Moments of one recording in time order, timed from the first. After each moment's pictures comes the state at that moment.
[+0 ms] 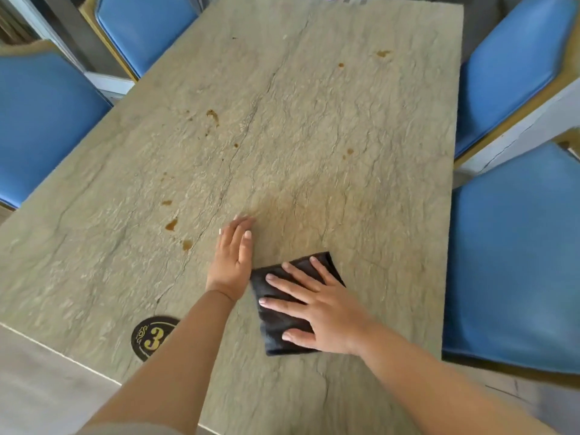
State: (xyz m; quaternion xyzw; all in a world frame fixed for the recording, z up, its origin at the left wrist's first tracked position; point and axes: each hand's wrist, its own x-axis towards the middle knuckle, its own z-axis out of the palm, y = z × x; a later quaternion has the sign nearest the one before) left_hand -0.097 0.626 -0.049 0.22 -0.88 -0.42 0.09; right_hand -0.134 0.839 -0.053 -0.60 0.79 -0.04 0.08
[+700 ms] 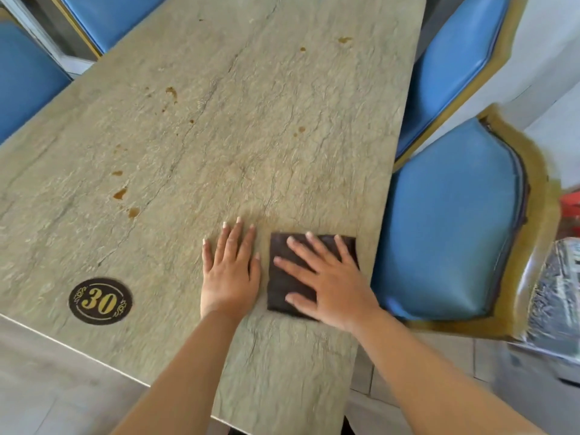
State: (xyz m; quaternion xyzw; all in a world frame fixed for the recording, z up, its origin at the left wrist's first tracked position) left_hand -0.065 0.762 -0.063 0.22 -0.97 -0.13 0.01; right_hand -0.149 0.956 -0.053 -0.48 0.87 -0.05 0.08
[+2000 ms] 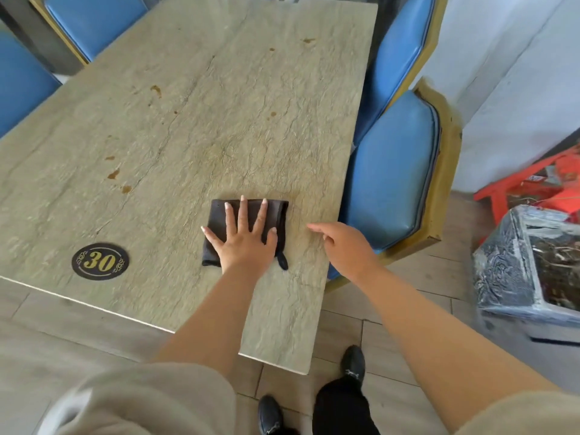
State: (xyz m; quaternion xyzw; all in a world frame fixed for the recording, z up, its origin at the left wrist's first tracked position) left_hand -0.057 0.830 -0.052 0.24 -0.96 -0.08 -0.10; right_hand -0.112 1.021 -0.019 -0.22 0.90 -0.35 0.16
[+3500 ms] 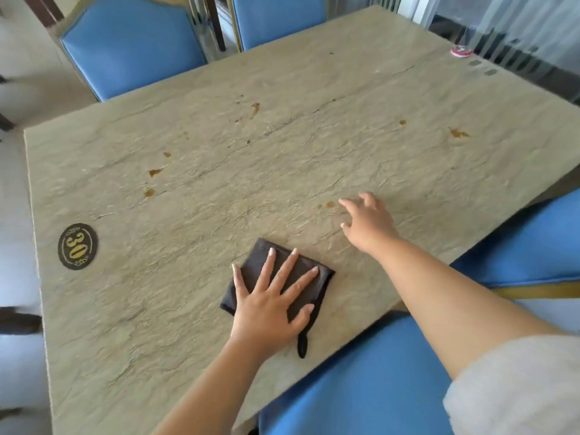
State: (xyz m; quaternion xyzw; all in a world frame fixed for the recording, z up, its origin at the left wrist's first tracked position) left_hand -0.238 0.887 -0.045 0.39 -0.91 -0.10 -0.05; right_hand -0.489 0.856 -0.016 -0.50 0.85 -0.04 0.17
